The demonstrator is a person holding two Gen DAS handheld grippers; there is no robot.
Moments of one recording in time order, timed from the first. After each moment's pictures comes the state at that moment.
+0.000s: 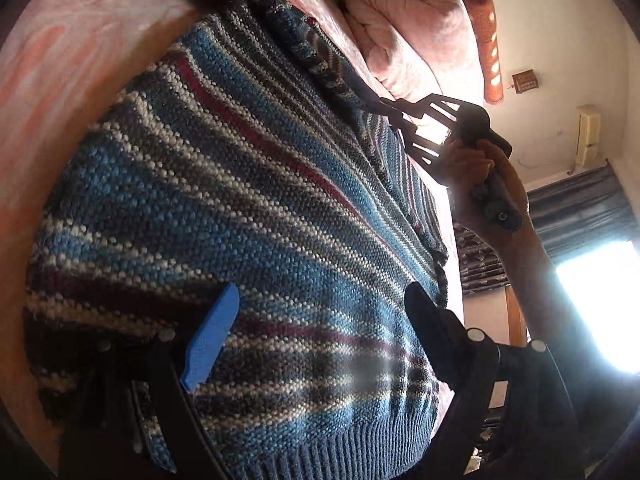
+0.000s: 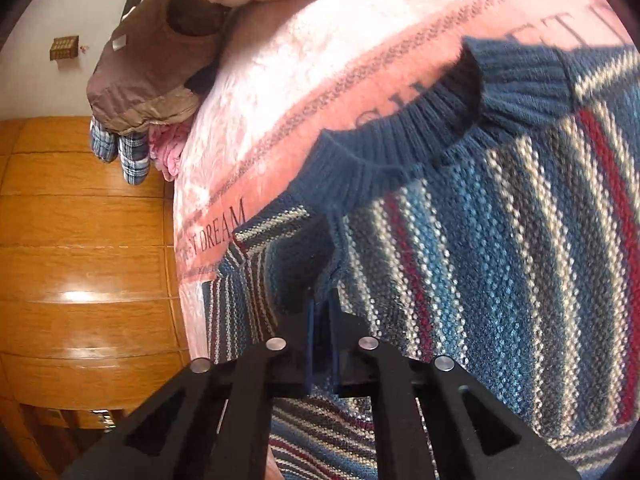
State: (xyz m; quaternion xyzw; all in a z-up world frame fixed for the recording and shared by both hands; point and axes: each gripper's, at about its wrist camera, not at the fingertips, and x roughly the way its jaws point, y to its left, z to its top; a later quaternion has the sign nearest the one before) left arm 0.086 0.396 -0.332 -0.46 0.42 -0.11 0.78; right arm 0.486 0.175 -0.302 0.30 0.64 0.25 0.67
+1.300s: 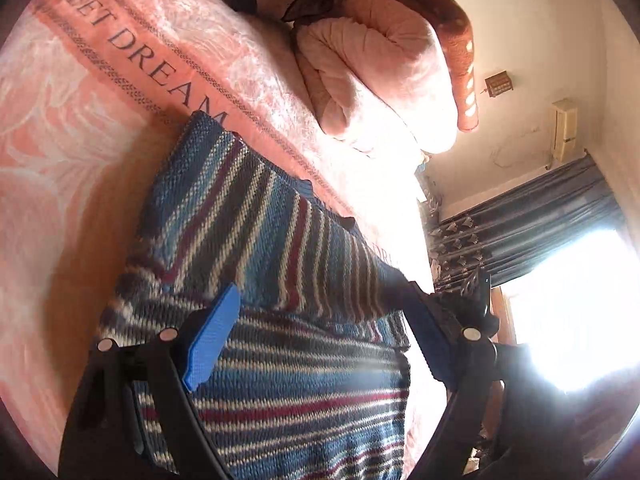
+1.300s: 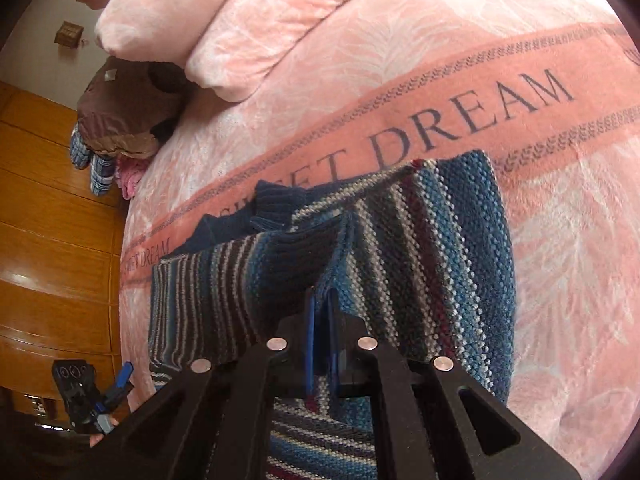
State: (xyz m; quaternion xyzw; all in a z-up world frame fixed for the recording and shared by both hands) left arm 0.279 0.483 -0.263 -0.45 0.41 -0.15 0.78; right arm 0.487 -0.013 -0.283 0.21 0.60 0.19 0.75
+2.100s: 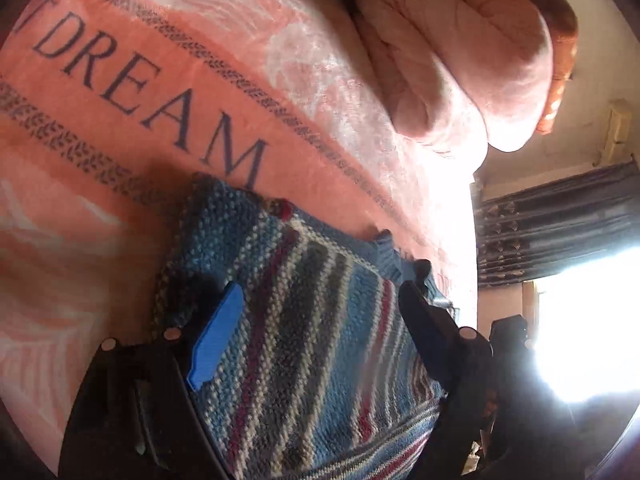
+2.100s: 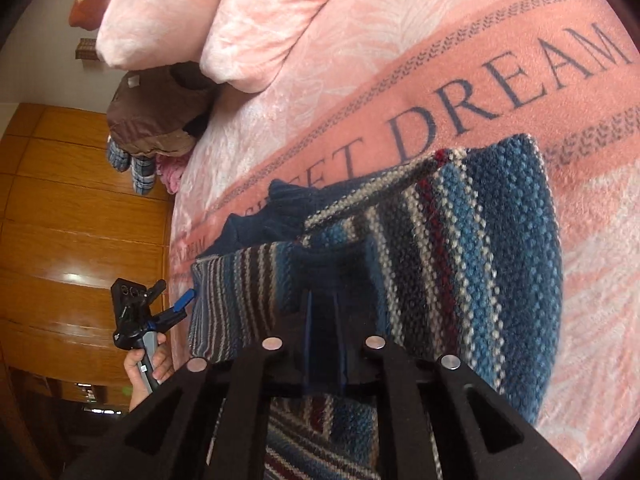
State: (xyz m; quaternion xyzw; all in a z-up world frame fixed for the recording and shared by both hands) left arm 0.399 0.504 -0.295 -0.40 0.48 -0.17 0.76; right arm 0.504 -0.029 -0.308 0.28 0.60 0.30 0.69
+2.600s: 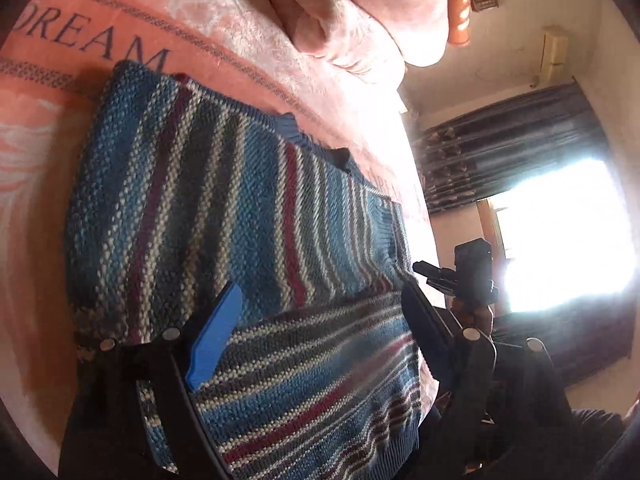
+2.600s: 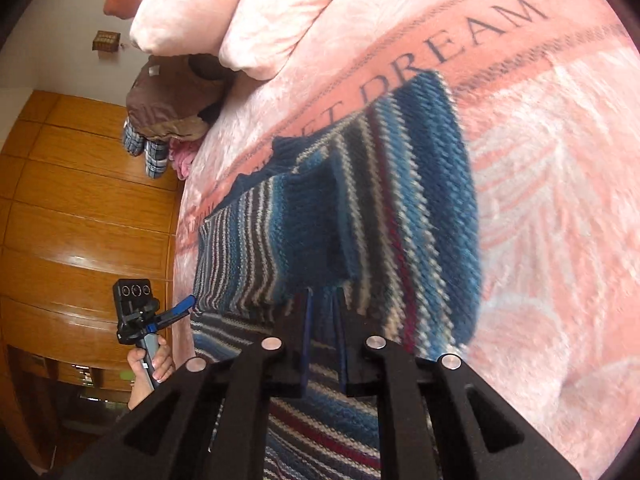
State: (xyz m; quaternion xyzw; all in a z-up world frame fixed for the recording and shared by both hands) left arm 0.338 0.459 -0.316 -0.36 0.53 -0.25 0.73; right arm 0.439 -0.082 -0.307 0.28 0.60 0.29 0.70
